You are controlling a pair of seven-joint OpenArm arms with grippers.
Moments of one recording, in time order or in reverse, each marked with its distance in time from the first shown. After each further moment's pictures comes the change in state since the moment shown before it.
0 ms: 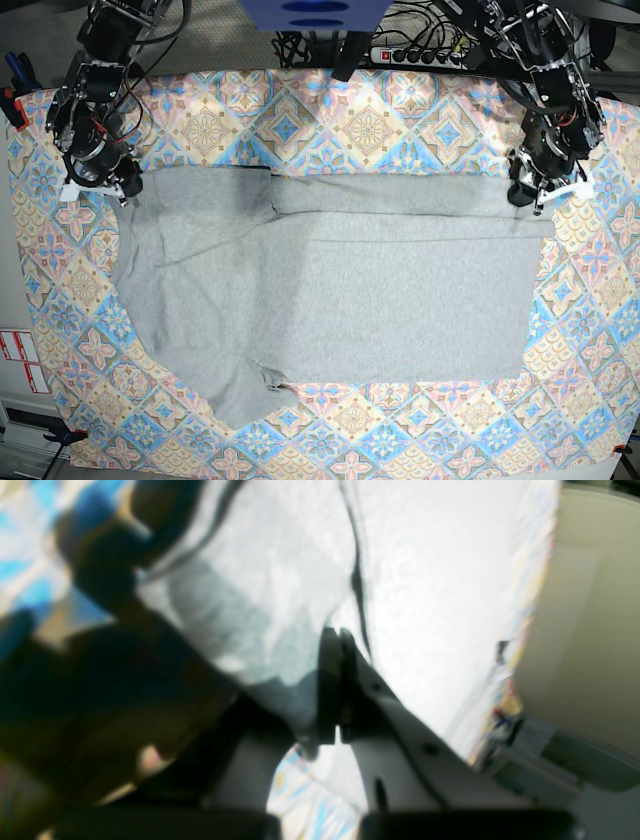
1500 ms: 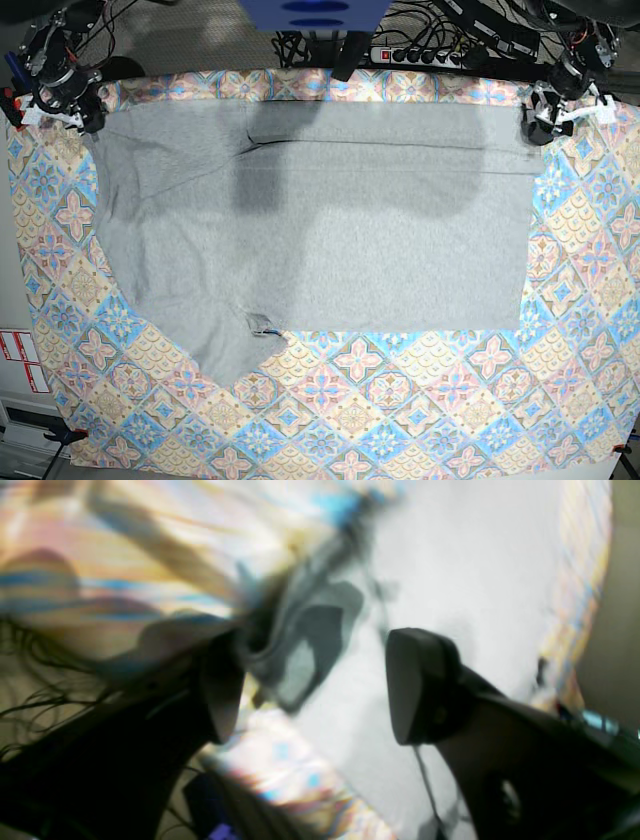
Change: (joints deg) left arm 21.3 1.4 -6.4 13.0 -4.3 -1.0 -0.1; right arm -16.1 -0.2 12.5 7.5 5.8 -0.3 -0.7
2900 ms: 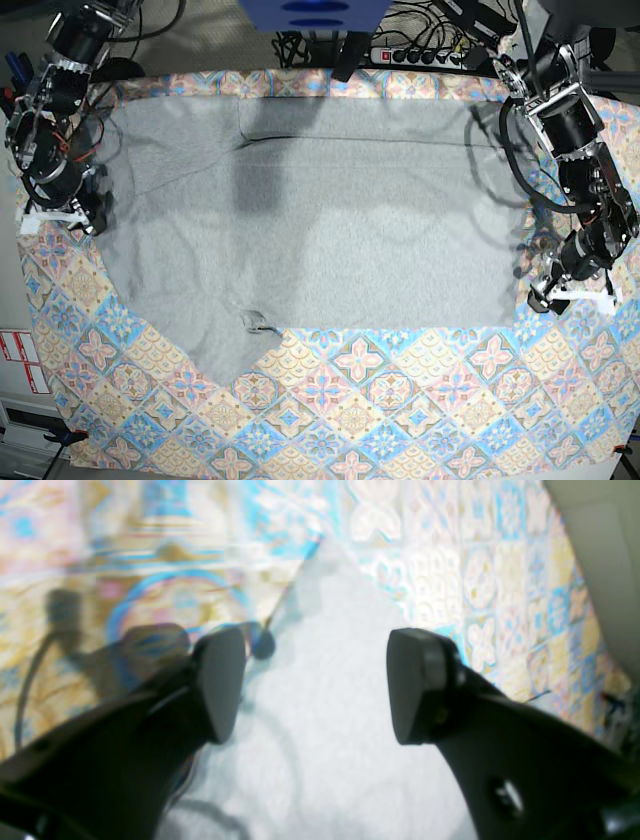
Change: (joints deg) left arm -43.5 -6.7 12.4 -12.7 31.2 0.4 5.2; right arm 16.4 6.3 -14.4 4.8 -1.0 -0.3 -3.0
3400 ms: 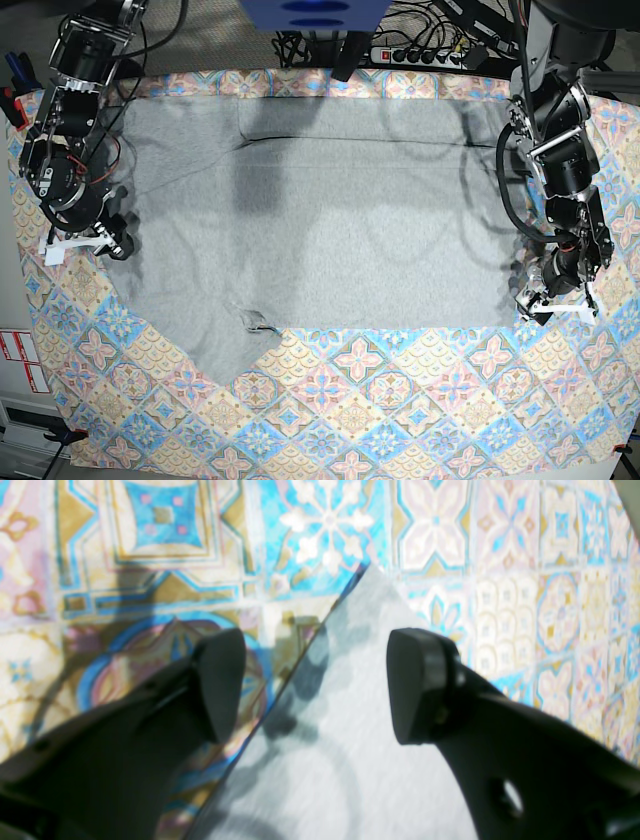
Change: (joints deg) left arm -10.3 -1.1 5.5 -25.9 5.2 0.2 -18.0; right arm 3.2 0.7 -7.0 0.0 -0.1 -0.1 -0.2
